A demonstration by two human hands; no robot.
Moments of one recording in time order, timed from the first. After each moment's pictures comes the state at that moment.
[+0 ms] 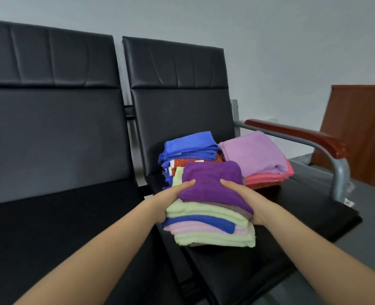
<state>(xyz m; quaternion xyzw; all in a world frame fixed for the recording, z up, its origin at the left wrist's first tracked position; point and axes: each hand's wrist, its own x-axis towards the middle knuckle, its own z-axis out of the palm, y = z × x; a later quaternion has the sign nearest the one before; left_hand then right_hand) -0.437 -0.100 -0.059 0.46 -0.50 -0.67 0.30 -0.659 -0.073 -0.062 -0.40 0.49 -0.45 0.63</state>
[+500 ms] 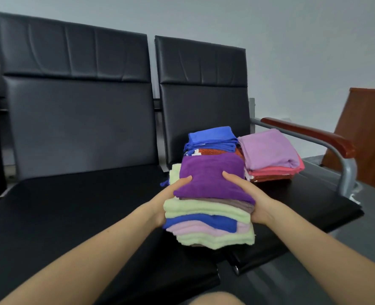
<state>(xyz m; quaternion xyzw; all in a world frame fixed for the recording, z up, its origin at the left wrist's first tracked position) -0.372 -0.002 -0.059 0.37 -0.38 -0.77 0.36 -0.591 0.006 -0.036 -0.38 0.42 -0.42 0.71</state>
